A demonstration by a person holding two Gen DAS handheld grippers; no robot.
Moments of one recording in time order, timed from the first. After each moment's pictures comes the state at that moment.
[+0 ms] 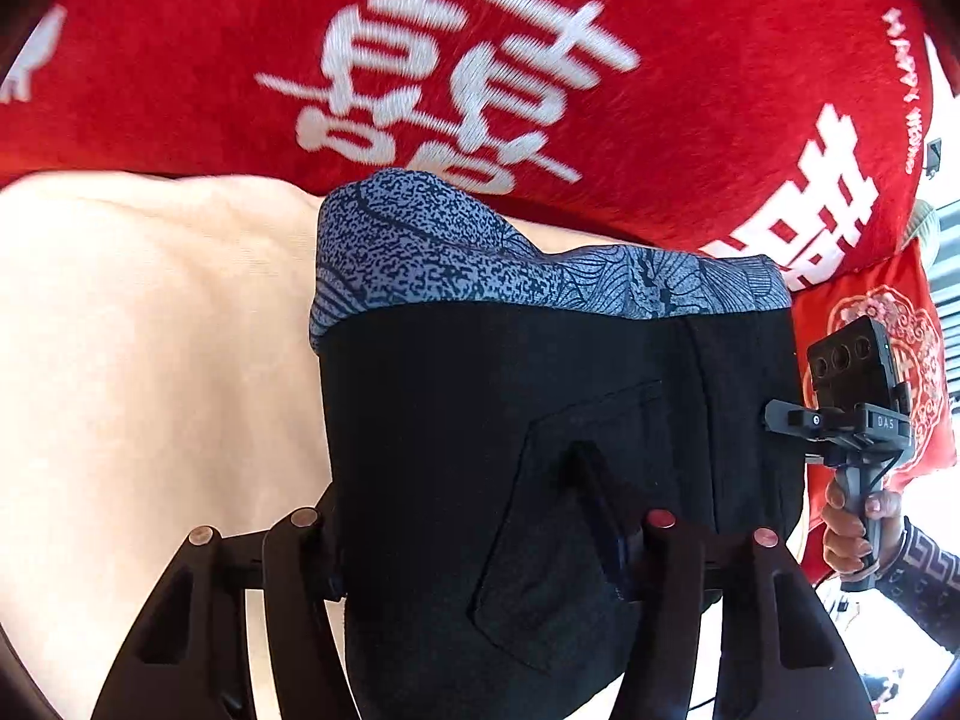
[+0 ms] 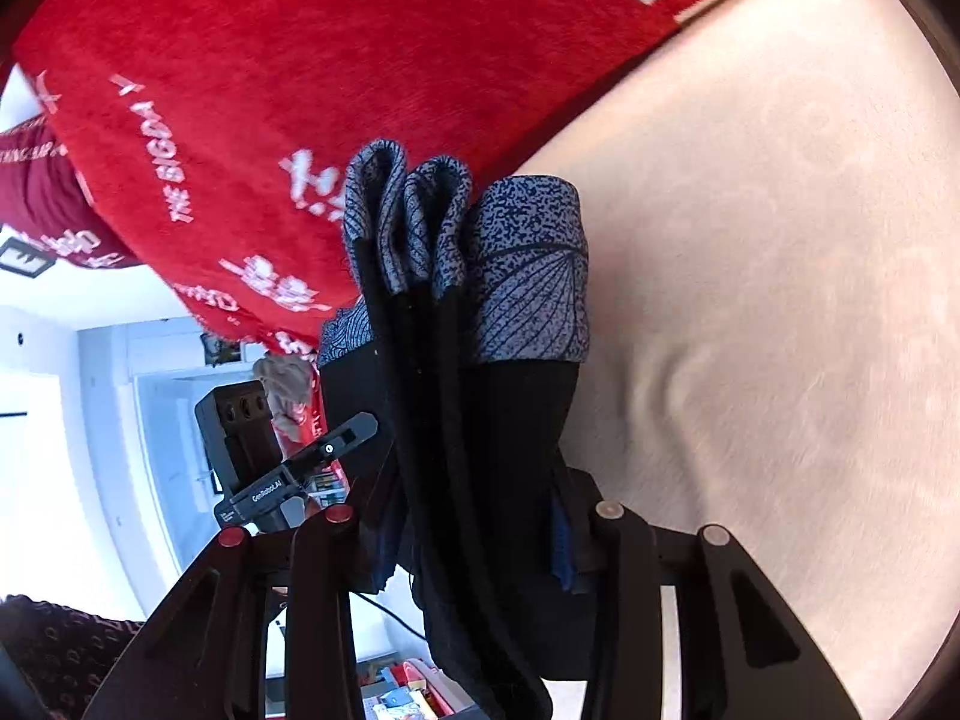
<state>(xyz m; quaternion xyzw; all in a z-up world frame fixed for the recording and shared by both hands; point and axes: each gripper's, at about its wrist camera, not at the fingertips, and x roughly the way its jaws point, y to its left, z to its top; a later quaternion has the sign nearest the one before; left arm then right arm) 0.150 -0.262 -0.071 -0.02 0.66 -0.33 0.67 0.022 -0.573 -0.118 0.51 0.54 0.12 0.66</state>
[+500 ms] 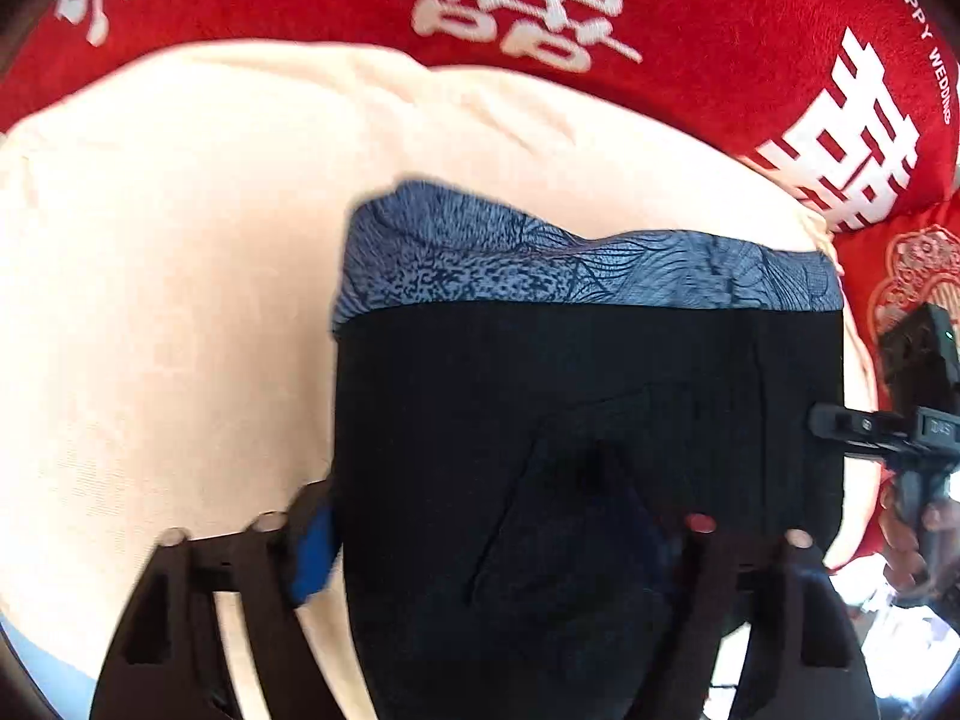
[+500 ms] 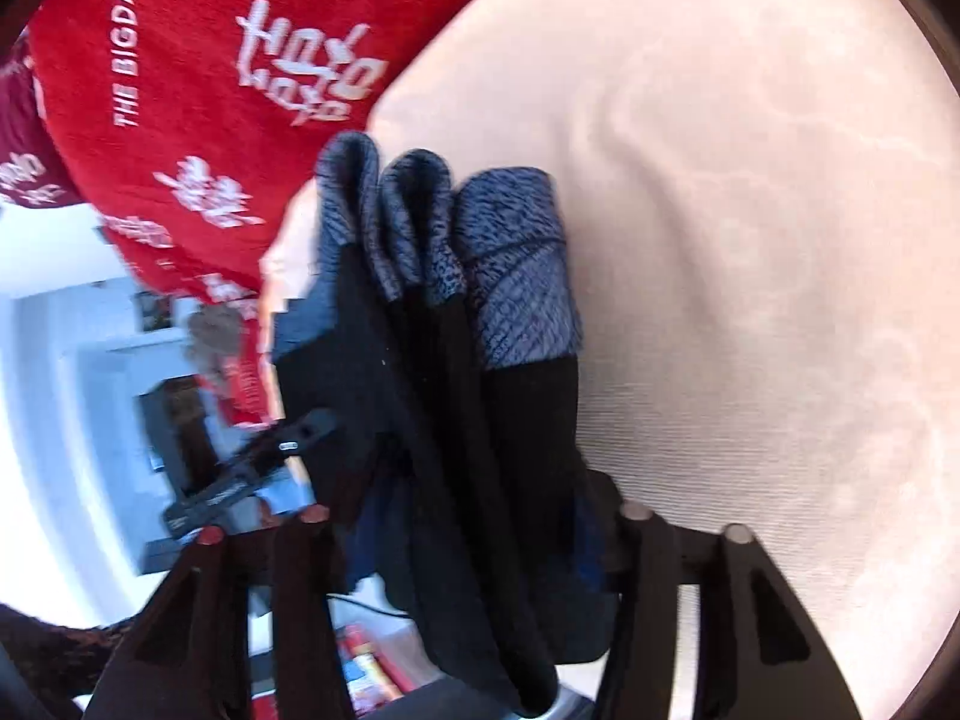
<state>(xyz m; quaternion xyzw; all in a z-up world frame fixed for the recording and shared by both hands) 0.065 -0.203 -0.085 0.03 0.67 -0.25 0.70 -0.054 -0.516 -0.136 0.44 0.61 0.06 0.65</state>
